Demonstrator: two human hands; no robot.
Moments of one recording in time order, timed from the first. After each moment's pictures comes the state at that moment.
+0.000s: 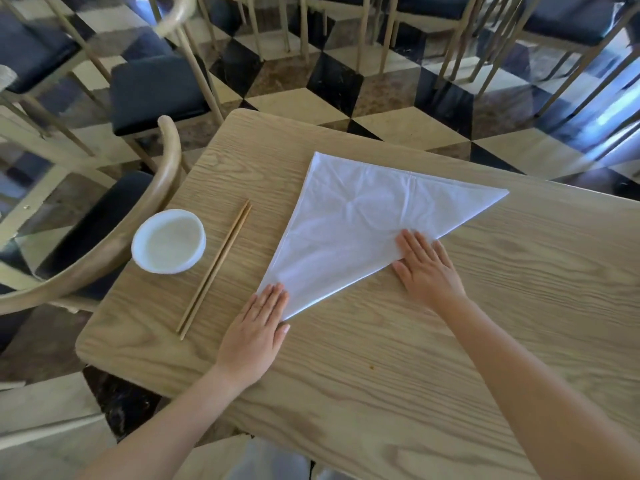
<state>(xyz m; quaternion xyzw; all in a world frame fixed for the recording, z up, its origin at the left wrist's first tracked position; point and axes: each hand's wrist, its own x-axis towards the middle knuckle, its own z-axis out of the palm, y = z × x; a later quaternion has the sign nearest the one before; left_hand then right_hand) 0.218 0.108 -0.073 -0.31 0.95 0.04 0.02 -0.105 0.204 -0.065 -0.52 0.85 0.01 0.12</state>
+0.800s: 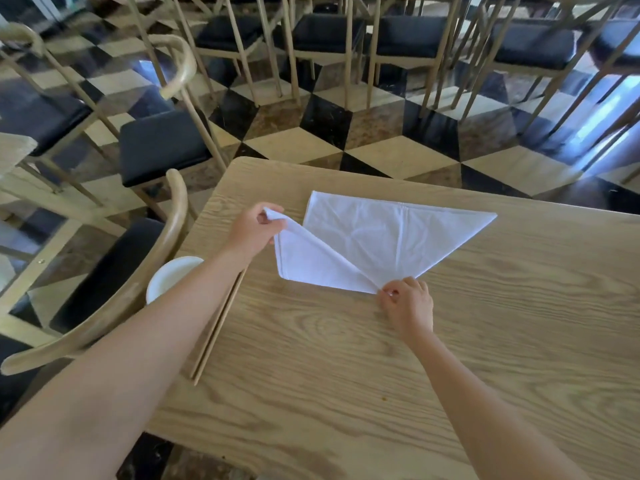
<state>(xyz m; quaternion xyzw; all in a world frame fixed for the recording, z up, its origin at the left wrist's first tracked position) 0.104 -0.046 0.052 -0.46 0.71 0.51 -0.19 -0.049 0.184 -0.046 -0.30 0.90 -0.28 0.16</state>
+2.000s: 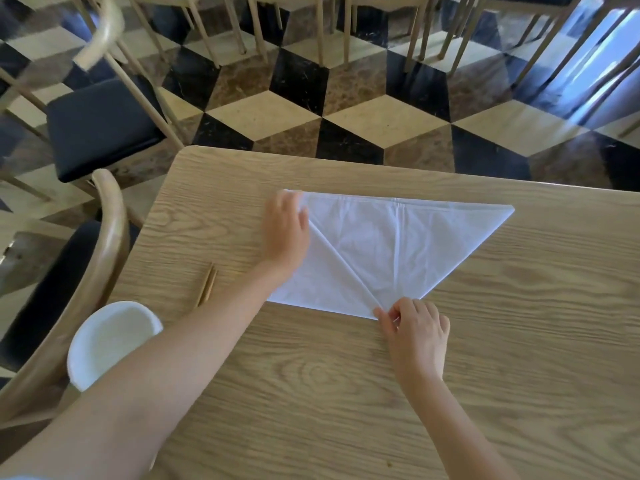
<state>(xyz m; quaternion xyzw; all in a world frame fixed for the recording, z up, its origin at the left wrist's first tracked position) -0.015 -0.065 -0.051 -0.38 0.88 0.20 -0.22 -0.054 0.171 -0.061 -0.27 0.94 -0.20 0.07</state>
